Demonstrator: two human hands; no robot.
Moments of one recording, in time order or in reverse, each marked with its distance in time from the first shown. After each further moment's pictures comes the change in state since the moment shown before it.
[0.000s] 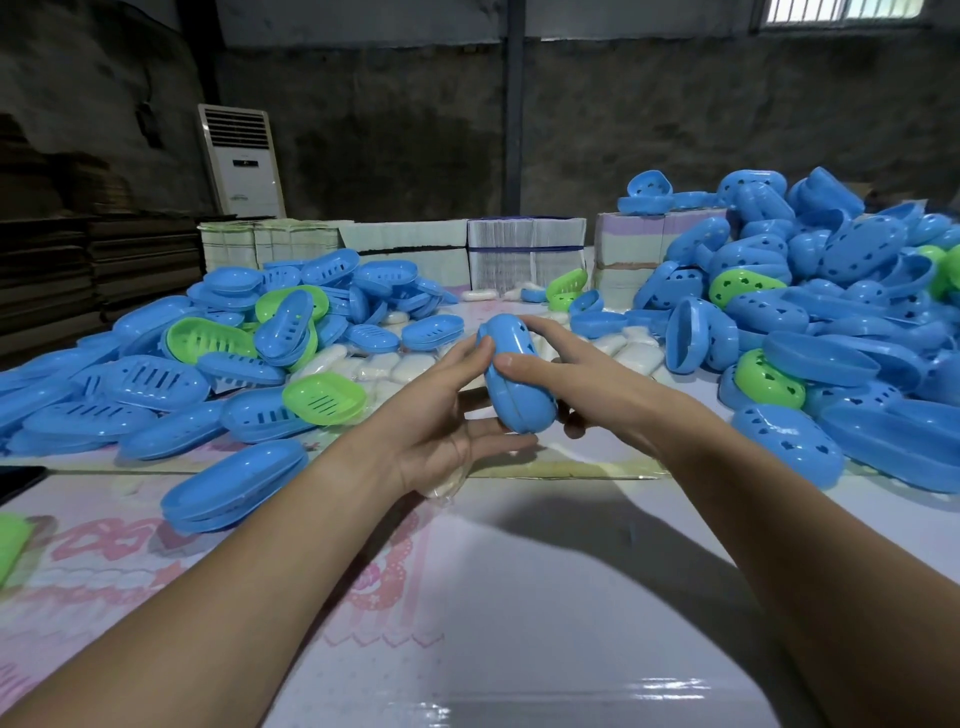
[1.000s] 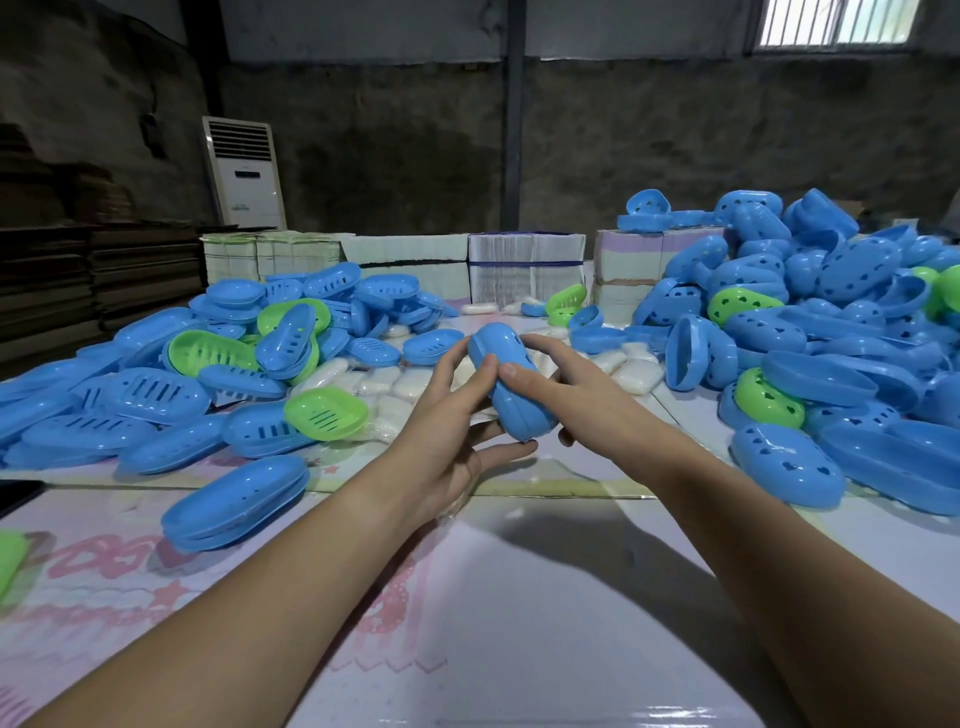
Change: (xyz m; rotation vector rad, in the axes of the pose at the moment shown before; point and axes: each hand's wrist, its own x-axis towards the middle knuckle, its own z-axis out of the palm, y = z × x) left_hand 0.011 -0.016 -0.003 0.051 0.102 0.195; right_hand 0.005 0.009 0.007 -0.033 0.158 -0.090
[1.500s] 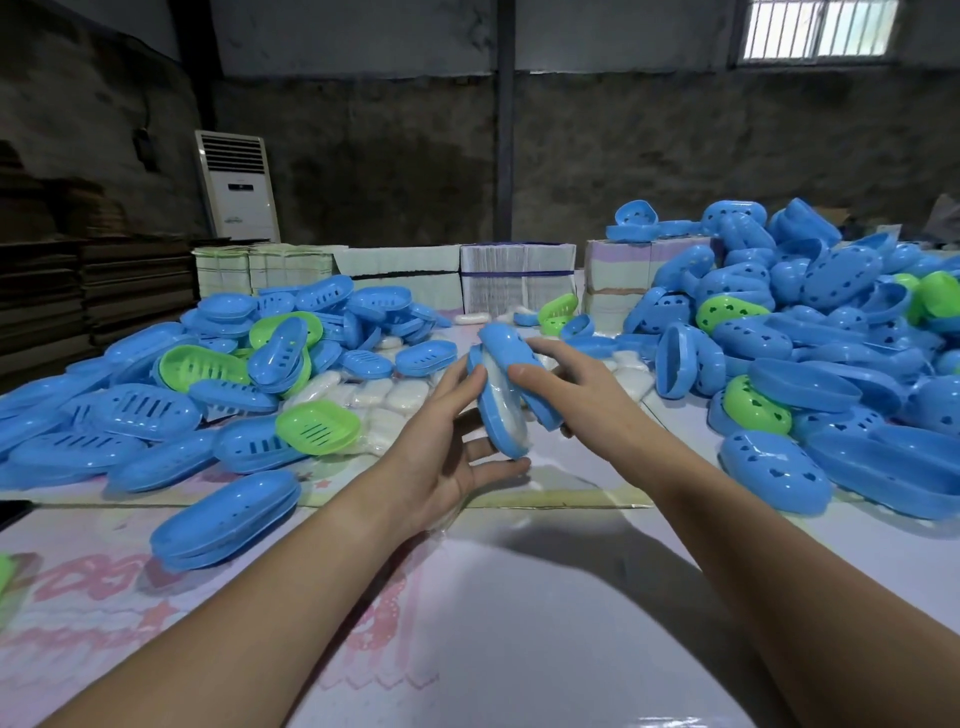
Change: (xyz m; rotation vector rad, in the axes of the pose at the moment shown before) left_hand 0.000 0.003 -0.001 -0.038 -0.057 -0.064; right_hand 0.003 -0.001 -0.007 0.010 0.092 -0.013
